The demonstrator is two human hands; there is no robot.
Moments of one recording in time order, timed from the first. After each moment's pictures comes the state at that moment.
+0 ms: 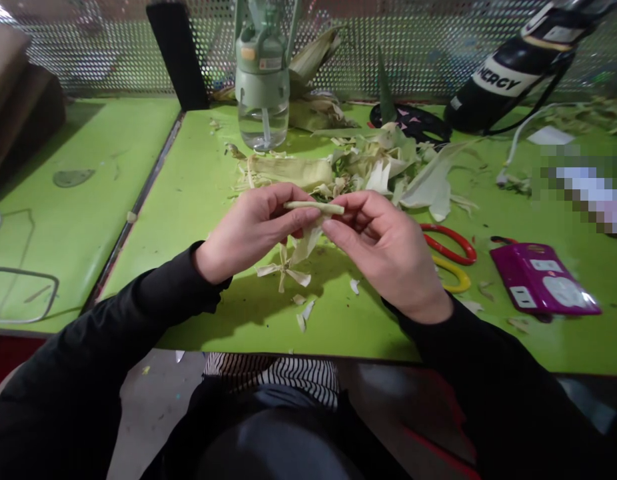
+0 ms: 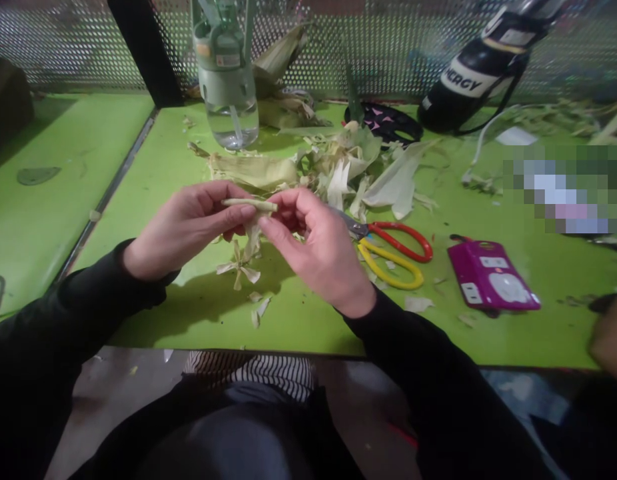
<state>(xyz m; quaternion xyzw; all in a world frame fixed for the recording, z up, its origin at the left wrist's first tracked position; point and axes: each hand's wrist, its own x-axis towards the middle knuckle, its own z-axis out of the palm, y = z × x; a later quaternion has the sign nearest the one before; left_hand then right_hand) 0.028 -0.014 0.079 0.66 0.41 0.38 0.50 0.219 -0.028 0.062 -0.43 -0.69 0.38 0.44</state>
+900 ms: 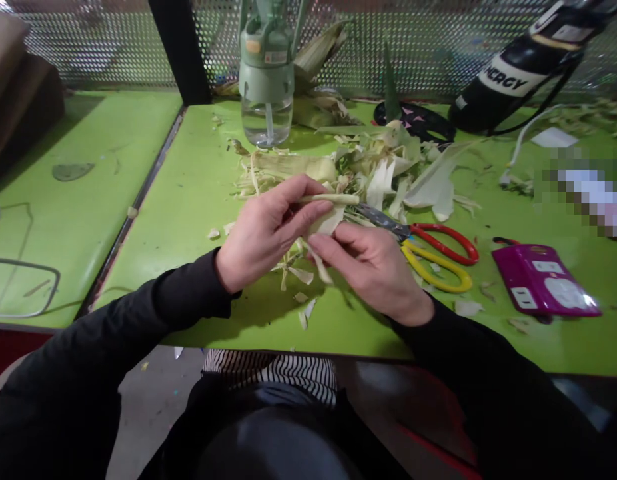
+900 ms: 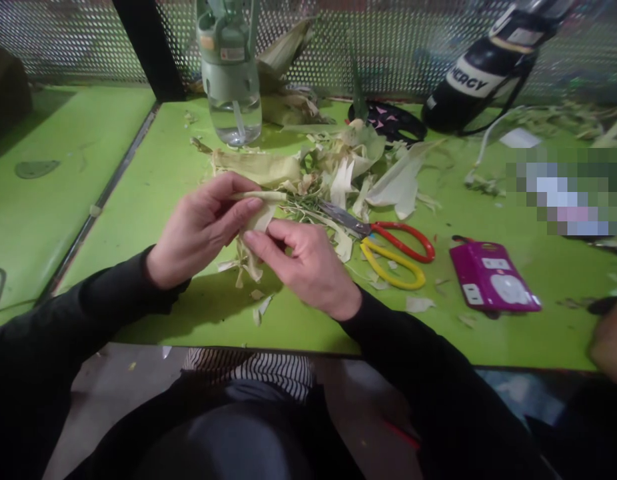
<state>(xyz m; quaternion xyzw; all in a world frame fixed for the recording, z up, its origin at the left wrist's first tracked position) 0.039 -0.022 0.063 0.66 0.41 0.45 0.44 0.212 -0.033 0.058 -0.41 -0.76 0.37 0.35</state>
